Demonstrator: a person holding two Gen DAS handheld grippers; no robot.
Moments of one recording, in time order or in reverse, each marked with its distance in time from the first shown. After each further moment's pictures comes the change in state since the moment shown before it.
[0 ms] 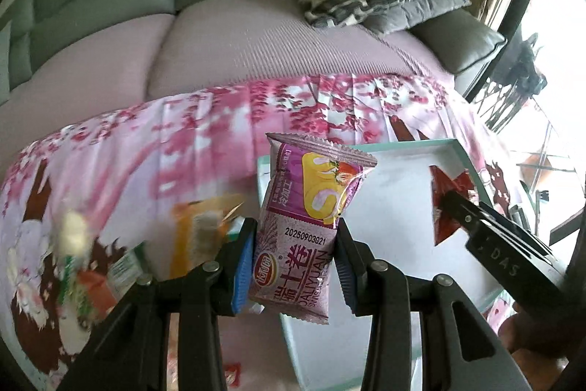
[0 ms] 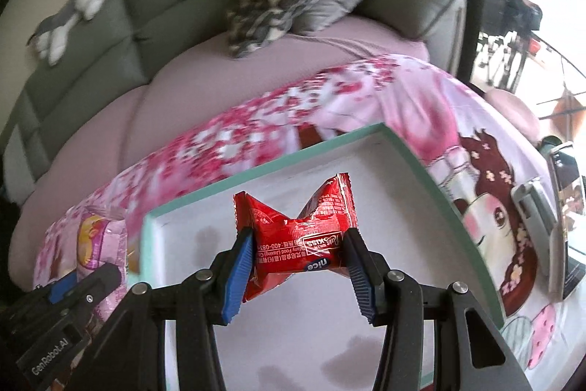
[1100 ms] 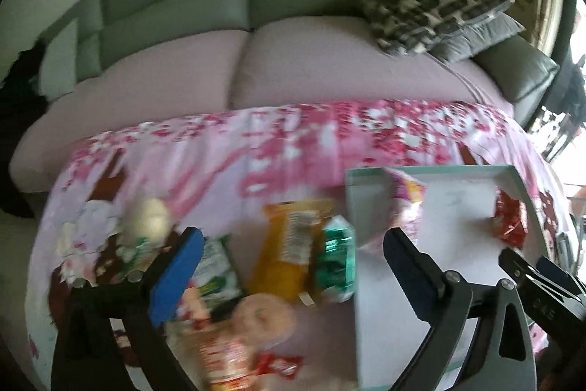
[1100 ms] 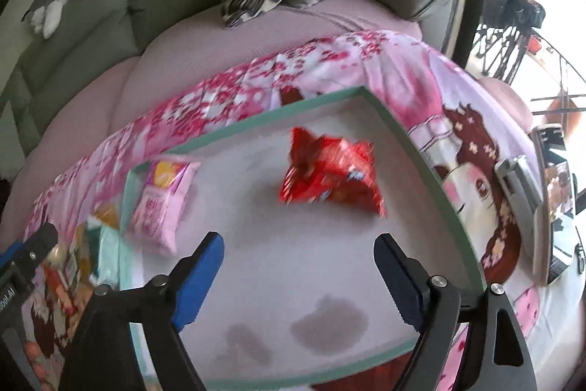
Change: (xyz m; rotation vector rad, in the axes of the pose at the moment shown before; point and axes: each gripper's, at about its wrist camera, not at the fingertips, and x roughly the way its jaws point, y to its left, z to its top) left arm -0.039 0.041 -0.027 -0.110 -0.121 0.270; right arm -0.011 -0.001 -0.032 -0.074 0.116 -0.008
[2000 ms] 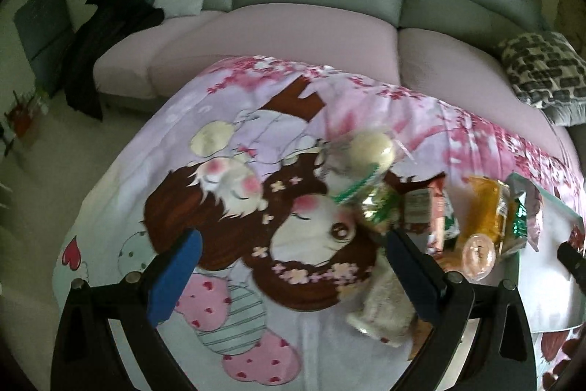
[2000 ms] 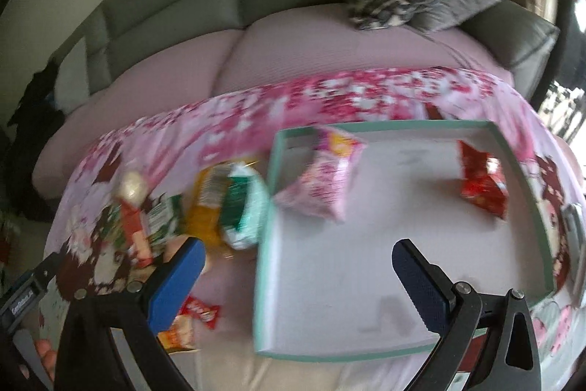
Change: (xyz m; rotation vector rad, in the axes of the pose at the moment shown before) left arm -0.033 0.187 -0.096 -0.361 0.044 0.235; right arm -0.027 0.131 -0.040 -0.274 -0.029 0.205
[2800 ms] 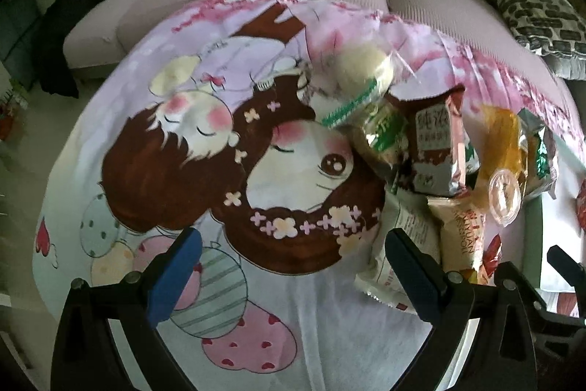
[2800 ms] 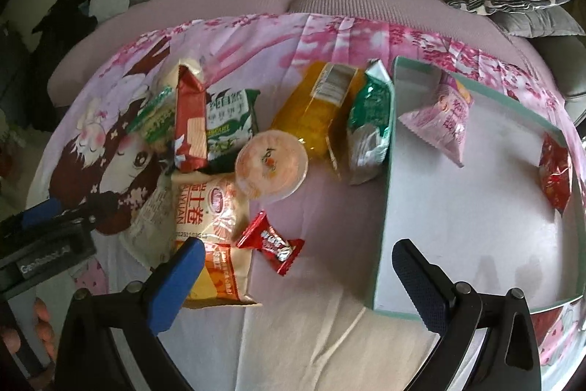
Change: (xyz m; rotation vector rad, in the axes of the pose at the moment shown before) left arm 0.052 -0.015 -0.027 0.087 0.217 -0.047; right arm 0.041 0.075 -0.054 -0.221 0.175 0.026
